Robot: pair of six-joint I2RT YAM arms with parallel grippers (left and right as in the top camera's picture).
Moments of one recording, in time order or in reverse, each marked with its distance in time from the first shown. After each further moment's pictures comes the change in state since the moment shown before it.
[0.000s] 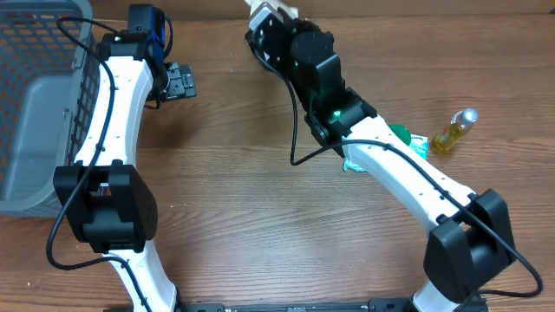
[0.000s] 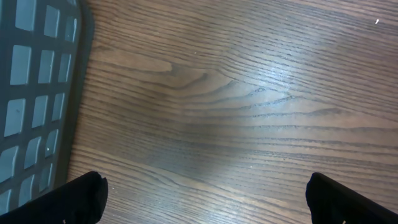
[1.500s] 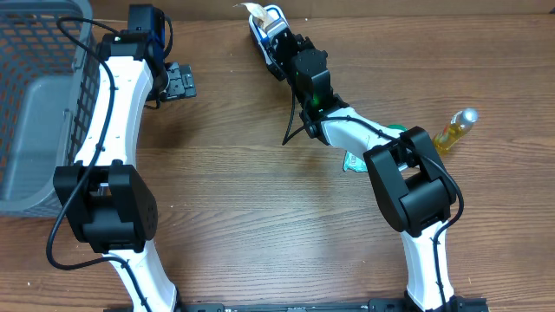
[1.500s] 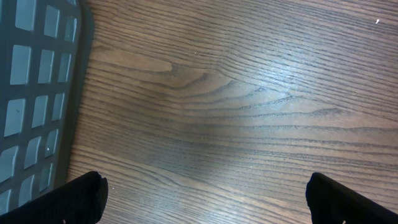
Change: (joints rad) left arm 0.000 0.000 0.000 0.000 0.000 0.000; right arm -0.096 0.416 0.001 0.447 -0.145 0.264
